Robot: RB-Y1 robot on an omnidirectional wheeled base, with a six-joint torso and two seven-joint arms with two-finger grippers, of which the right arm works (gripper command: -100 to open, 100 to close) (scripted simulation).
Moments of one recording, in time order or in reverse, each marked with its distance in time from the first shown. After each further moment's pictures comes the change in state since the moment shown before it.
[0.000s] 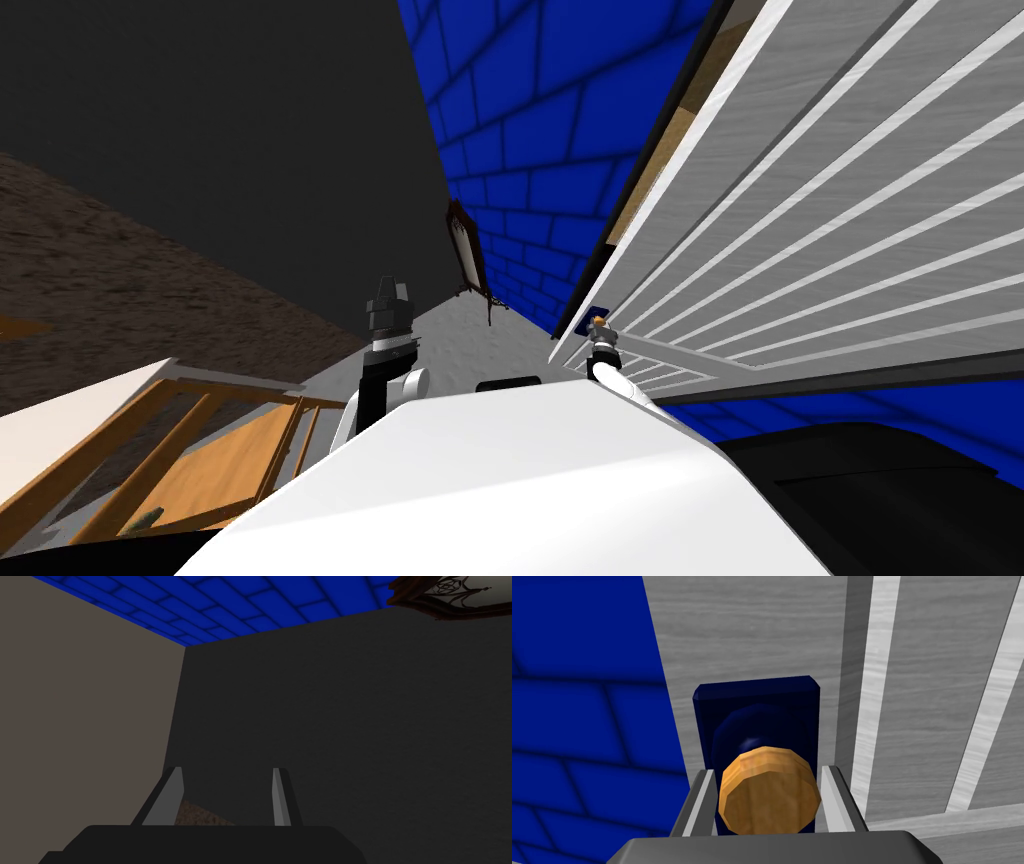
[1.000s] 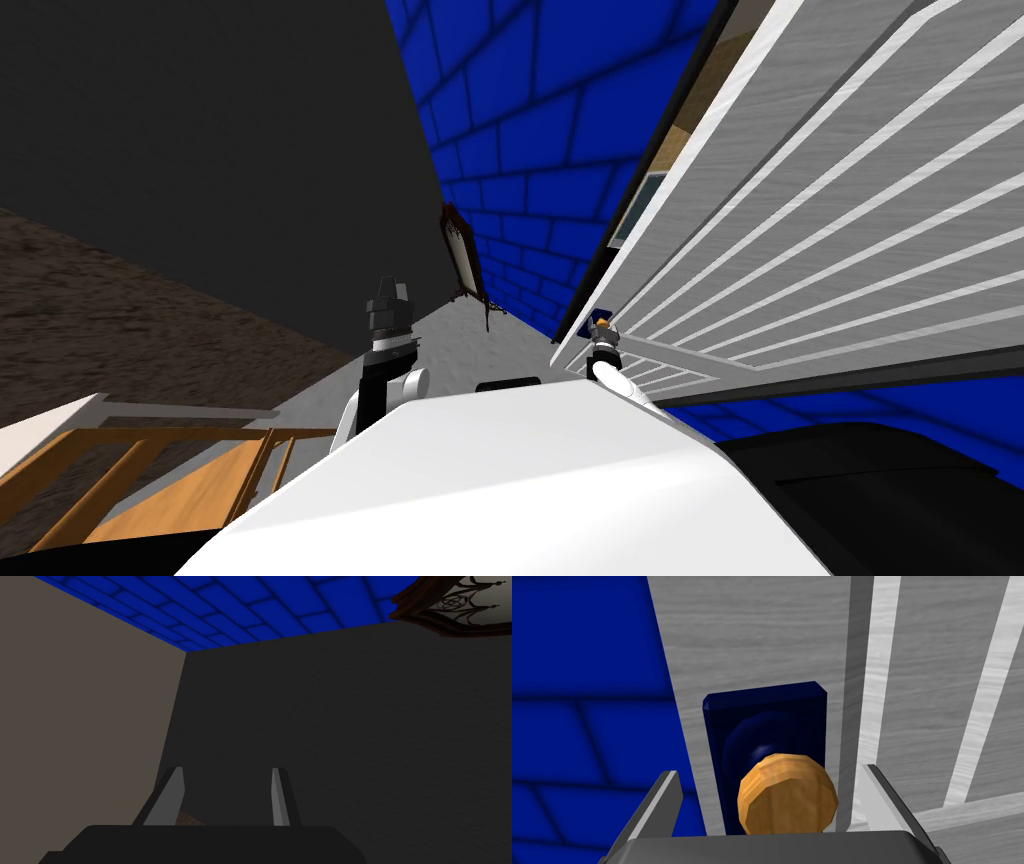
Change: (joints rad) arm -0.001 0.023 -0.025 0.009 -0.037 0.004 0.028
